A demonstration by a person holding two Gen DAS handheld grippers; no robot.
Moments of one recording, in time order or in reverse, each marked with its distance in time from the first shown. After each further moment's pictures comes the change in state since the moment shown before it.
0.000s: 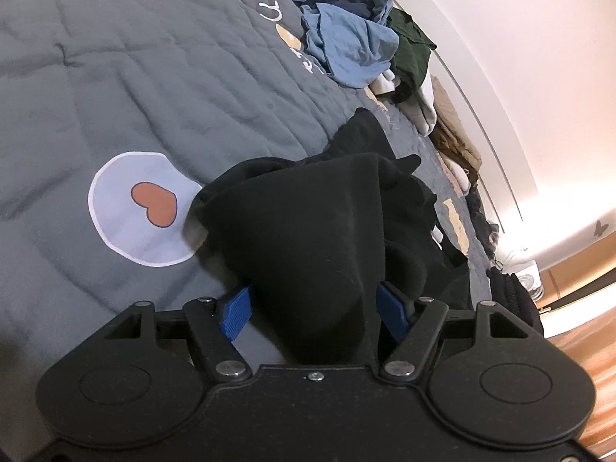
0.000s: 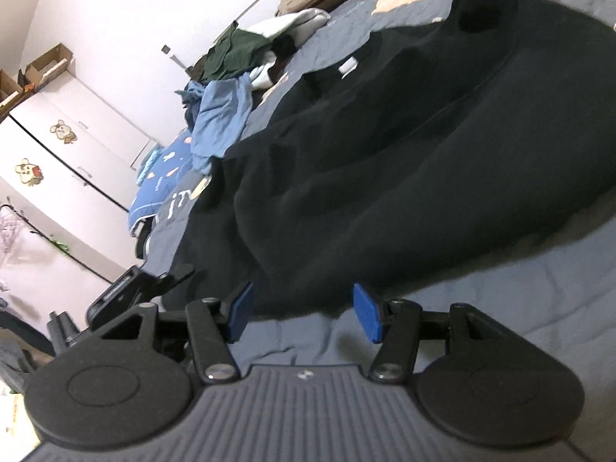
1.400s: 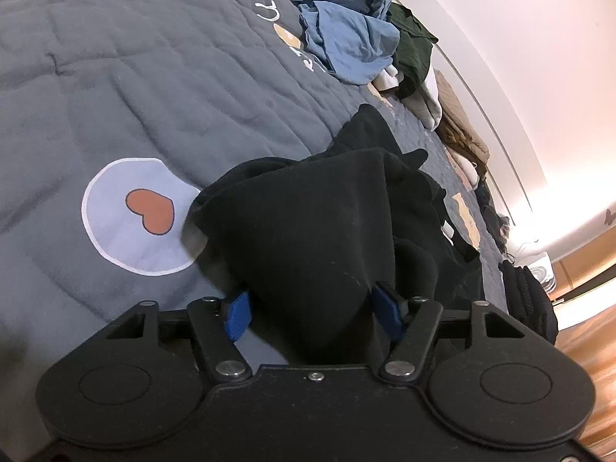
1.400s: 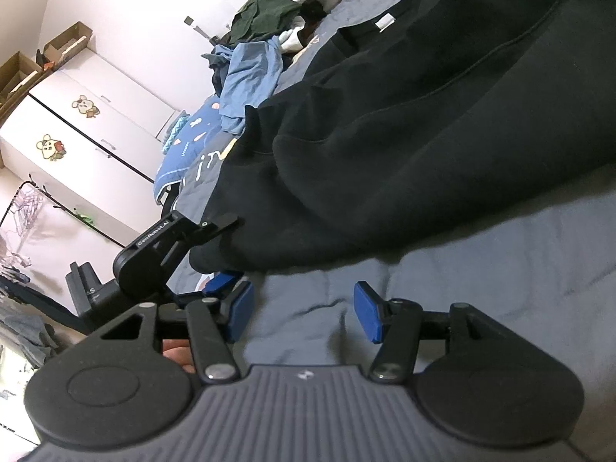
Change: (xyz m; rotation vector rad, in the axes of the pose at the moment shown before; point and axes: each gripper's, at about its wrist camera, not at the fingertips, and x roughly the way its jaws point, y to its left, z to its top) left arm 0.006 -0.004 -0.001 0.040 -0.002 0.038; right arm 0.013 0.019 -0.029 -0.018 0.077 0.061
